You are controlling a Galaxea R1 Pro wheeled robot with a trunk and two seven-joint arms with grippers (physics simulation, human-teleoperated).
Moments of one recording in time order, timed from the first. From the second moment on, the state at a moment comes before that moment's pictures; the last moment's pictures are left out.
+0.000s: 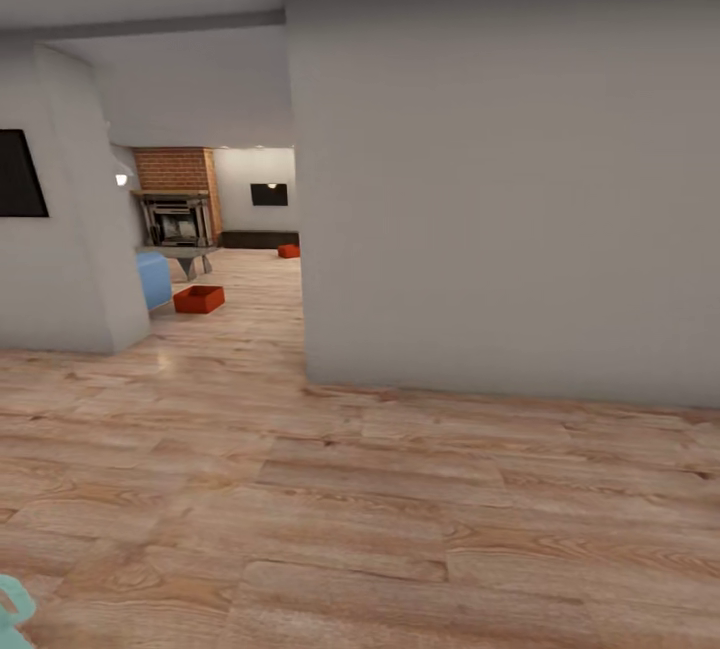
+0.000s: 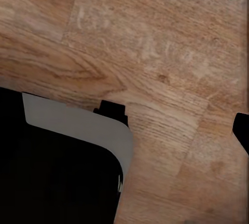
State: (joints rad) left arm 0.00 -0.01 0.01 -0.11 0.21 -0.11 0.00; right arm -0.15 -0.06 0.02 0.03 0.23 -0.15 0.07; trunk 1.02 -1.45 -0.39
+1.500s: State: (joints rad) left arm 0.00 -0.01 0.01 -0.11 0.21 -0.10 0.00; right arm -0.15 -0.06 0.01 0.03 0.22 -0.14 0.06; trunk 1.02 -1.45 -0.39
